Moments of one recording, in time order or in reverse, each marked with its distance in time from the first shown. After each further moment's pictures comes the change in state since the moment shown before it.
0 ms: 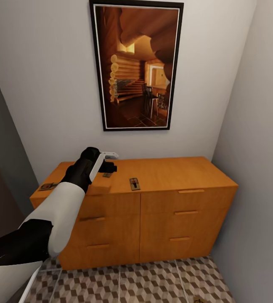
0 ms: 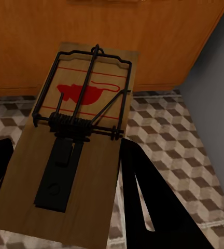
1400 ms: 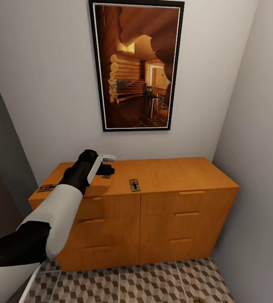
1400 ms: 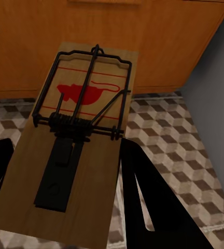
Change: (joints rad) left arm 0.017 0.021 0.002 0.006 0.000 -0.002 -0.001; right arm 0.000 0.001 0.000 0.000 0.000 0.000 0.000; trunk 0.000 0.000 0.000
